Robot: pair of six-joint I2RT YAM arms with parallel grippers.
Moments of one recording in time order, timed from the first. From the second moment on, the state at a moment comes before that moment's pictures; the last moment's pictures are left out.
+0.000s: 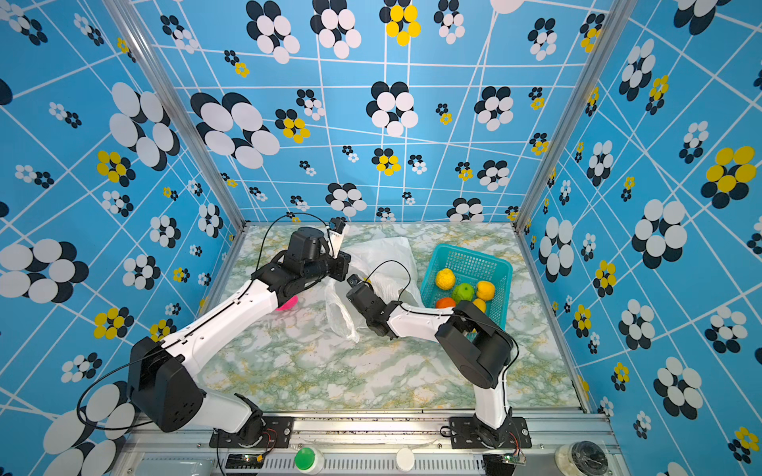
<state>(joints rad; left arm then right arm) -0.53 1.47 1.26 -0.32 0.10 -0.12 0.91 1.87 1.10 -0.05 0.61 -0.12</state>
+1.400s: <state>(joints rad) -0.52 1.47 1.26 -0.32 0.10 -0.12 0.80 0.93 0.68 0.05 0.54 0.11</state>
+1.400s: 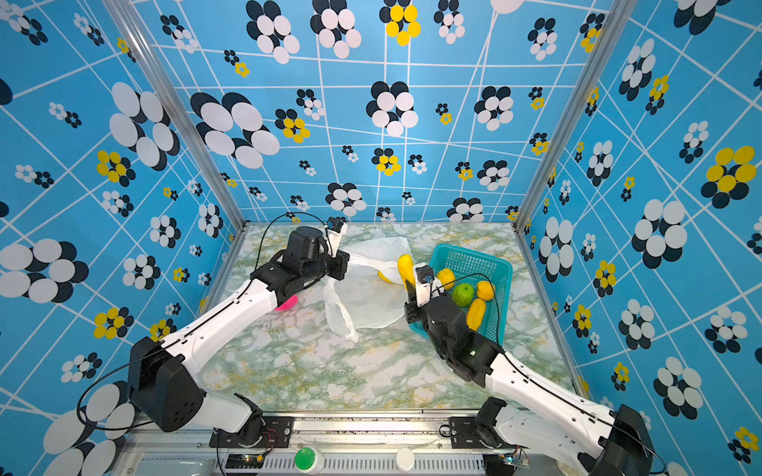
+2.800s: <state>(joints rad) -0.51 1.47 1.27 -0.32 0.12 -0.12 0.19 1.18 0.66 -0.45 0.55 0.68</state>
